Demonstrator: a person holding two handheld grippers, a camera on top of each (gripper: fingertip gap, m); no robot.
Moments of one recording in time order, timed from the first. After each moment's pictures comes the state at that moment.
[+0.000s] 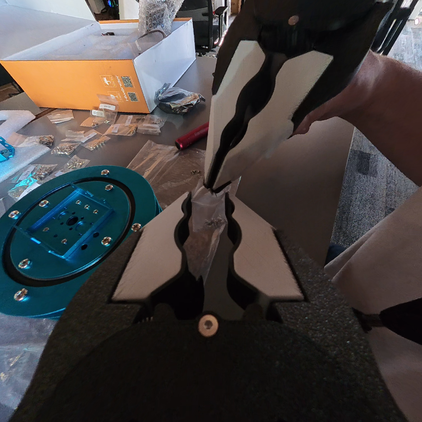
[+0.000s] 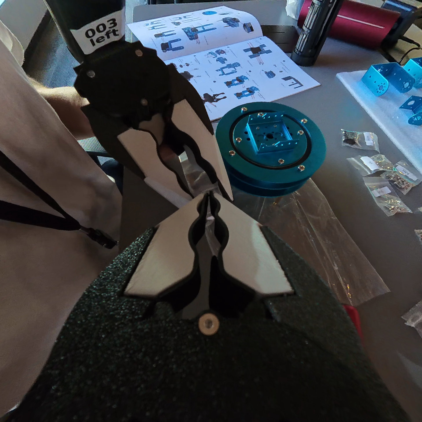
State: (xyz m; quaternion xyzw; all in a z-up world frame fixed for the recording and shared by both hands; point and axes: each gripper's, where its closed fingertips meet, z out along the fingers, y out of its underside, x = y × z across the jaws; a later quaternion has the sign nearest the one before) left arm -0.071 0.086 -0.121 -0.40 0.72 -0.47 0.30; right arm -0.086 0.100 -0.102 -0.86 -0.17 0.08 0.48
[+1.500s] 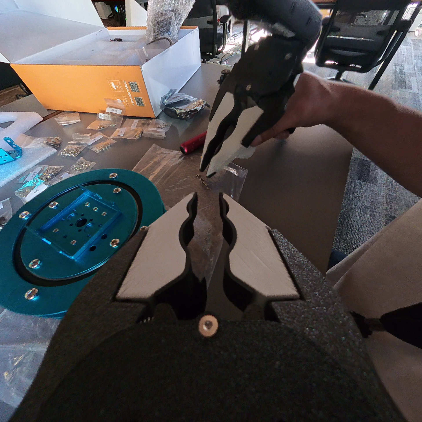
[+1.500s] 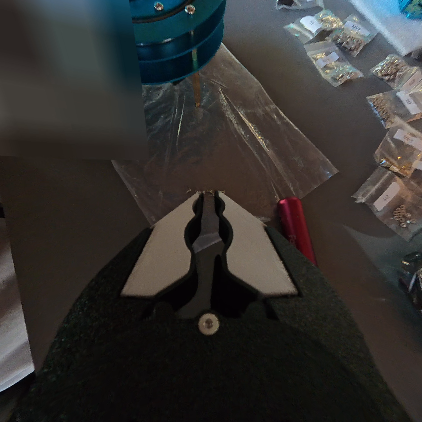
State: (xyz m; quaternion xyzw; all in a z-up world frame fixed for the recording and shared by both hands) left arm -0.068 0.089 -0.115 -0.41 0.72 -0.48 0.30; right arm 0.012 0.066 -0.174 -0.92 -0.05 0.02 0.39
